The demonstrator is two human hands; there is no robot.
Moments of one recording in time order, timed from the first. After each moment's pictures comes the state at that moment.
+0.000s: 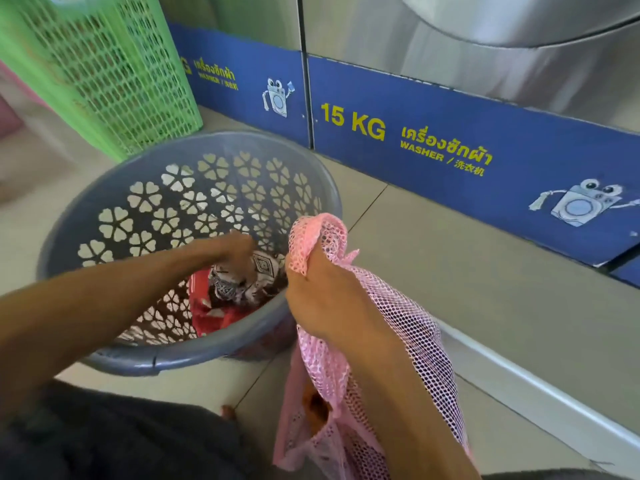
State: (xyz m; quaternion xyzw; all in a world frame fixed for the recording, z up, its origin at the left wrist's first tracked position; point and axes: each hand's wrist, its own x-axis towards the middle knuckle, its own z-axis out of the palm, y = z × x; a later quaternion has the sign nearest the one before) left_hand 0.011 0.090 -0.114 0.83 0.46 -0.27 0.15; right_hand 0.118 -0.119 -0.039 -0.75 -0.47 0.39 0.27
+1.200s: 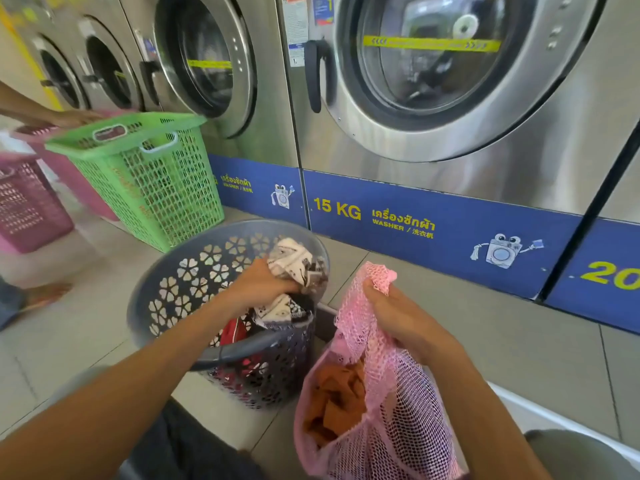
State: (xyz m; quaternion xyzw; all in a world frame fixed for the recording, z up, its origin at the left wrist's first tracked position) left_hand 0.000 -0.047 0.004 0.77 0.47 0.15 0.40; right_hand 0.170 -0.223 0.002 -0.74 -0.35 0.41 0.41
